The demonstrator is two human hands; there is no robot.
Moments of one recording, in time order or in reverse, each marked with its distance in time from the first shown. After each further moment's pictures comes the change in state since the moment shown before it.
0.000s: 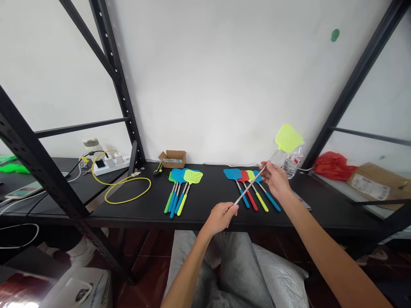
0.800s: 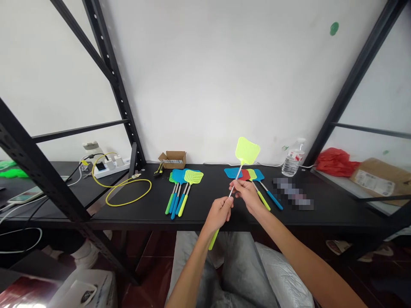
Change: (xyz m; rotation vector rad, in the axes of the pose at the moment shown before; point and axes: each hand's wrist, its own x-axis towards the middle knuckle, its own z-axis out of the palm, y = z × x) left_hand 0.010 -0.007 0.000 -0.211 0.111 -0.007; right_hand -0.058 0.062 0.056 -0.156 -0.289 0.062
